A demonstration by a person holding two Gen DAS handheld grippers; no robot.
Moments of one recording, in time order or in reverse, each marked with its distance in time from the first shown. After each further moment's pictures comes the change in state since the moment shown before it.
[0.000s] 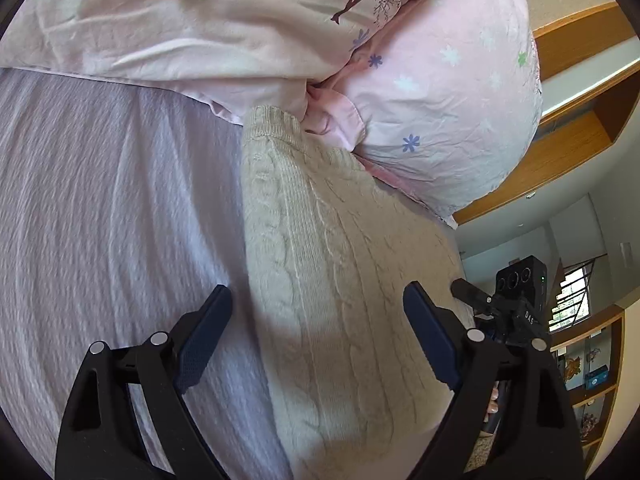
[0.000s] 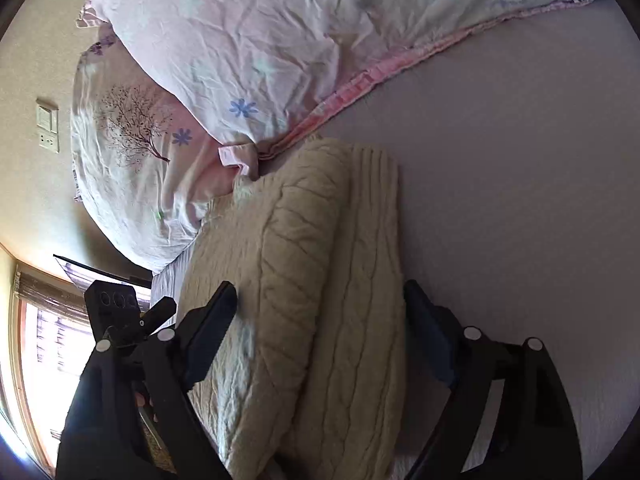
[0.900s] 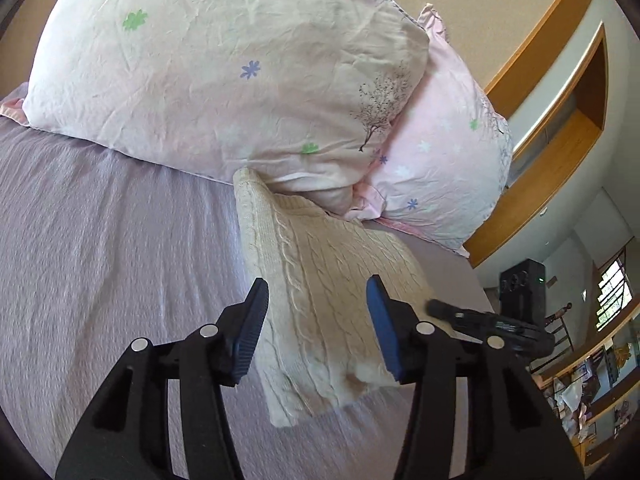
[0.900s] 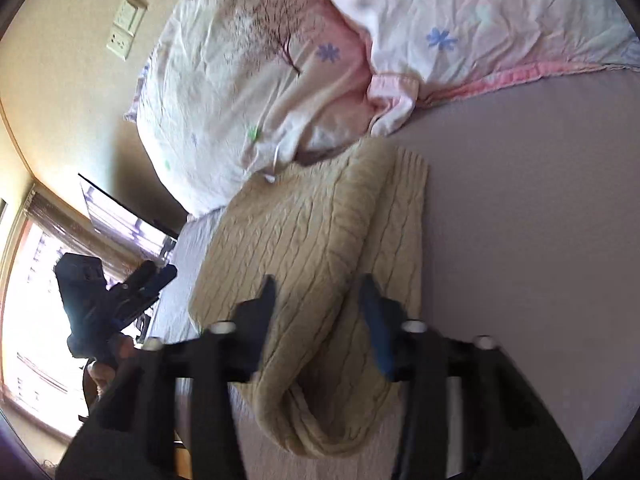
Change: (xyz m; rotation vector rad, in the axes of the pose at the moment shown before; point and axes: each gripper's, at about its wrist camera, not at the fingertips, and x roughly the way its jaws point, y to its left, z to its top) left arm -0.179 0.022 -0.060 0.153 -0.277 0.127; right arm 0.044 0.127 -0.059 -0.298 -0.022 0.005
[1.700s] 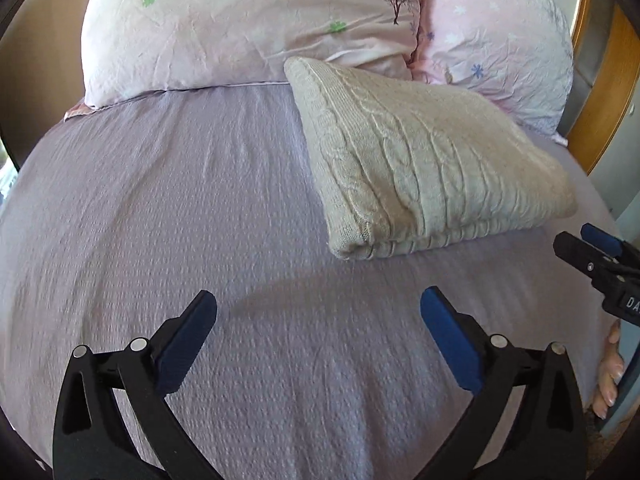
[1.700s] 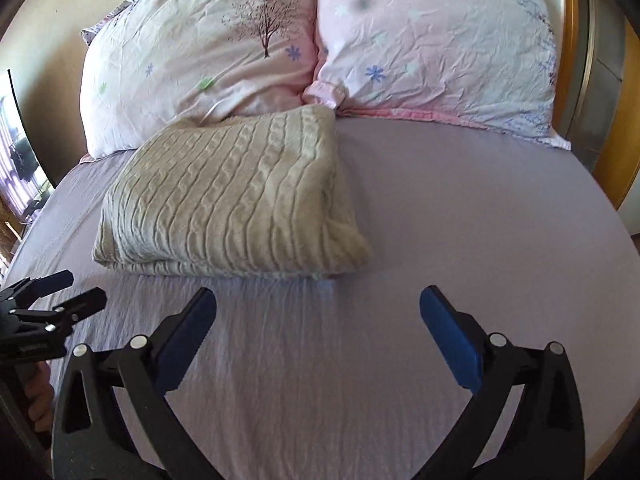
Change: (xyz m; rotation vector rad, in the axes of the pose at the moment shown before) left arm 0.030 -0.038 -0.103 0.217 0.162 0.487; right arm -0.033 0.036 -0.098 -0.182 -0.105 -0.535
